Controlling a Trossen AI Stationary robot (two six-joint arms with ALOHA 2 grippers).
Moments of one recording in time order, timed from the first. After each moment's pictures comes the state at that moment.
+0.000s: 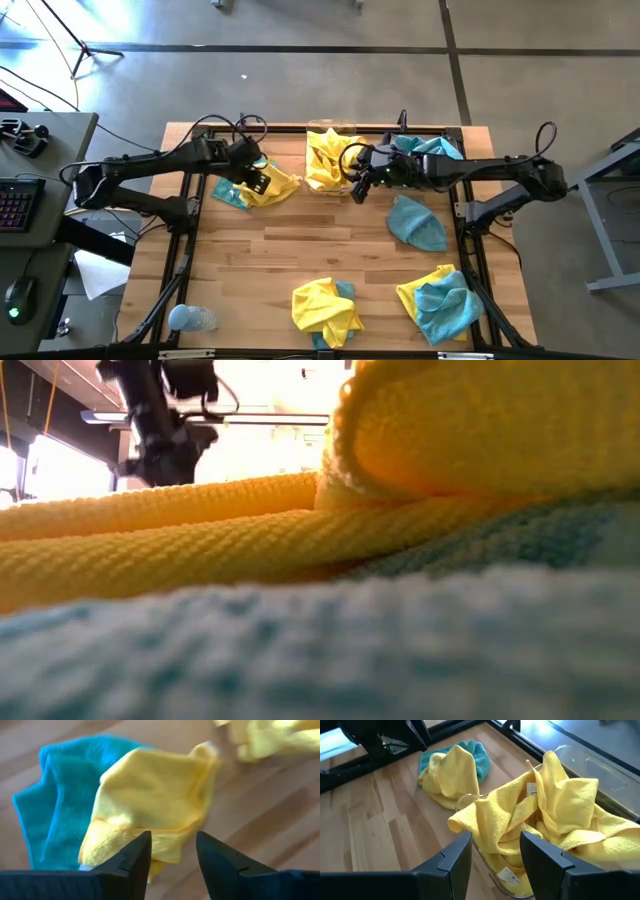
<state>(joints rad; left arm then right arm) 0.39 1.19 0.90 -0.88 -0.13 -0.62 -0.15 1.37 1.03 -0.27 0.22 0.31</state>
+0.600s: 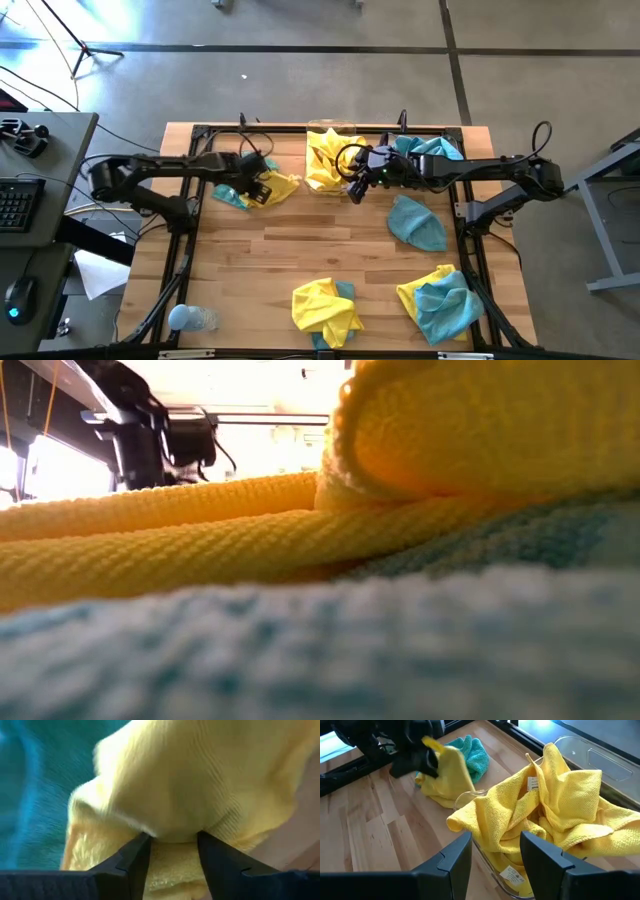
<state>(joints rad) 0.43 1.35 0.66 -0.63 -0.11 -0.60 -0.15 1.40 1.03 -0.26 0.22 0.36</state>
